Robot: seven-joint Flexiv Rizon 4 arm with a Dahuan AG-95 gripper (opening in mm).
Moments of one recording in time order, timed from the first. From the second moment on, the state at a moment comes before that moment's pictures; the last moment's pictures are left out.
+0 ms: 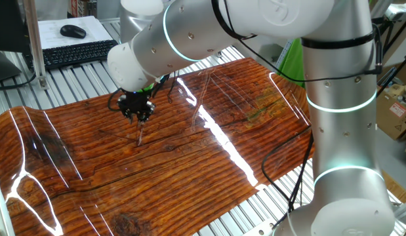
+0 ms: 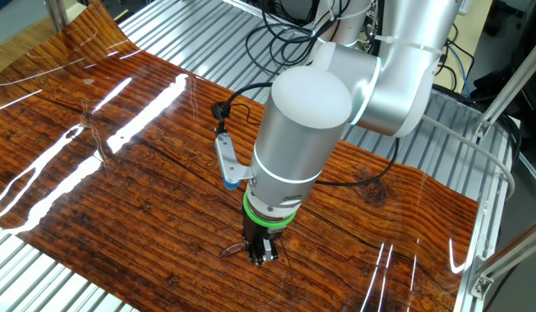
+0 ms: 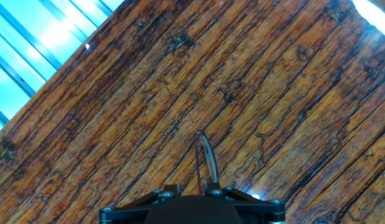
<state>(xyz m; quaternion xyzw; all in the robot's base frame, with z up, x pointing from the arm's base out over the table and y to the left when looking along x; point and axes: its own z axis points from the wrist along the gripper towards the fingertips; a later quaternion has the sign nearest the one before) 0.606 0.113 0.019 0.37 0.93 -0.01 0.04</state>
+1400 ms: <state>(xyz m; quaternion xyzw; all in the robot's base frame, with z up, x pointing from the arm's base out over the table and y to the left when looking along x) 0.618 0.102 0.050 0.48 0.87 0.08 0.00</state>
